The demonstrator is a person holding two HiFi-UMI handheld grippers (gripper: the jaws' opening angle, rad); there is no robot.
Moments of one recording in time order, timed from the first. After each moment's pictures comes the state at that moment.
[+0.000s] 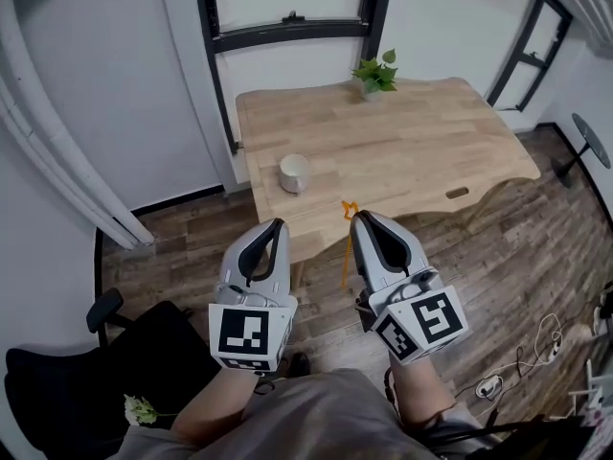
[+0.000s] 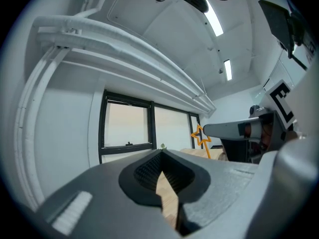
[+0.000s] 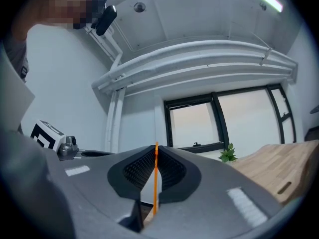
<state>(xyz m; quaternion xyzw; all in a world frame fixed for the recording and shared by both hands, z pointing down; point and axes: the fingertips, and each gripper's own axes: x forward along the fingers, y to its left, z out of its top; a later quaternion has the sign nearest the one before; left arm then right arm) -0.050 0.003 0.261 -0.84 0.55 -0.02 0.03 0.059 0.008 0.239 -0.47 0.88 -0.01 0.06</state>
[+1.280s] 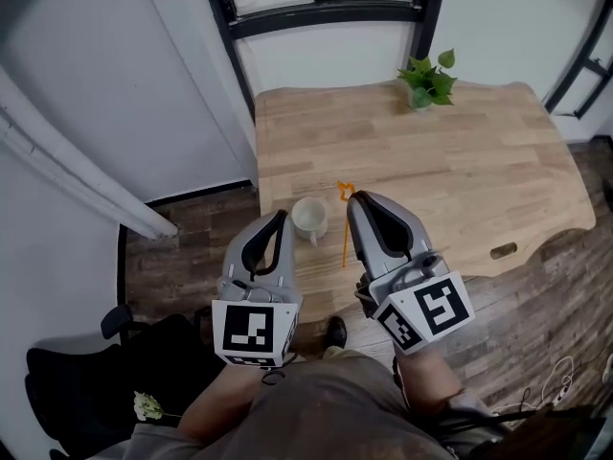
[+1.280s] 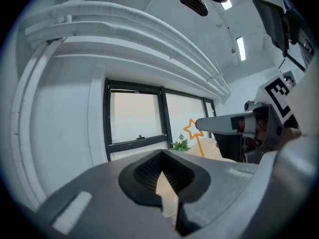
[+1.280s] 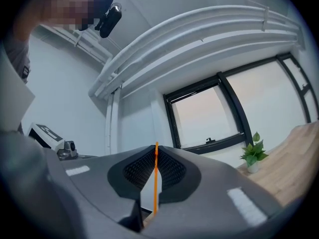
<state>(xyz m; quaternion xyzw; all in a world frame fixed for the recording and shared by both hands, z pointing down) -0.036 -0.220 0.276 -0.79 0.61 -0.08 0.02 0.057 -0.239 0.255 -0.38 0.92 -0.06 0.08</state>
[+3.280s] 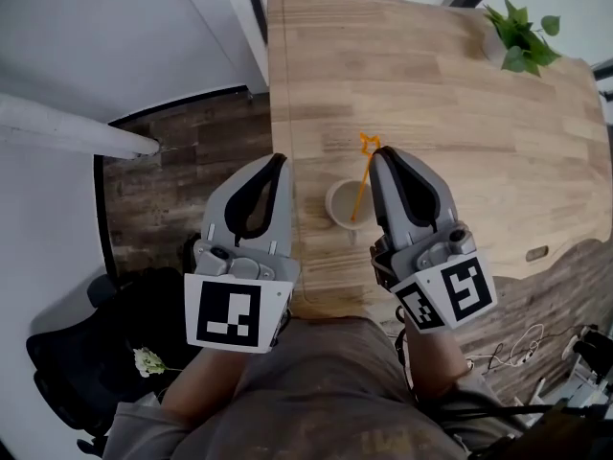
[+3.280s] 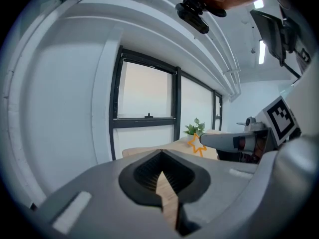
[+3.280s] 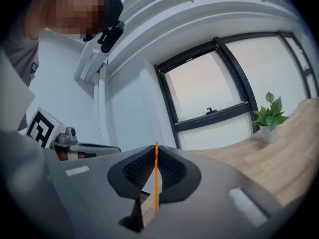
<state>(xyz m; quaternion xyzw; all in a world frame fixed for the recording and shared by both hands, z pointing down) -0.148 -0.347 0.376 -0.78 0.61 -0.09 -0.10 -0.043 -0.372 0.381 -0.38 0.91 -0.15 0.00</state>
